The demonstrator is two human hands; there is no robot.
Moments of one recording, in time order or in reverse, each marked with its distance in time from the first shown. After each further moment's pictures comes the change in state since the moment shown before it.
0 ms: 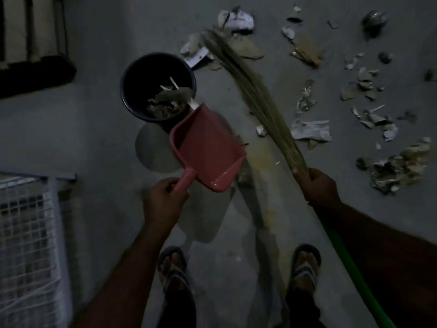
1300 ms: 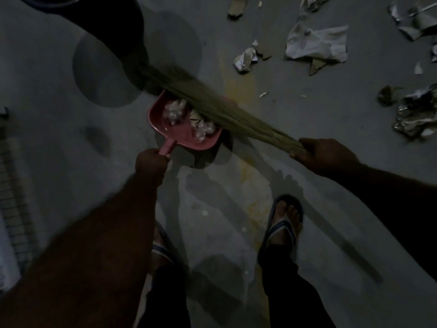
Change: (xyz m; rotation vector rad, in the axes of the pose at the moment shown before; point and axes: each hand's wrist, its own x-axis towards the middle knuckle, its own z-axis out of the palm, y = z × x) left_hand 0.024 -0.159 0.217 0.114 0.055 -0.413; right_hand 0.112 0.213 0.012 -0.623 -0.385 -0.420
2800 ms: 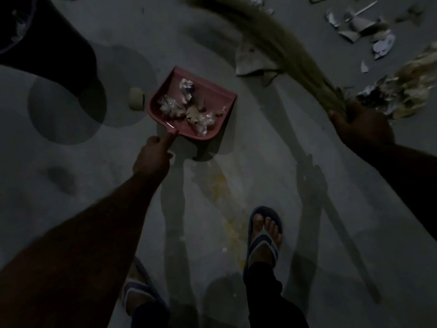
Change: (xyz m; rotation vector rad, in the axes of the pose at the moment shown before) left_hand -0.008 0.087 0.083 0.747 -0.096 0.814; right_hand 0.006 0.143 -0.052 0.170 0.561 0.353
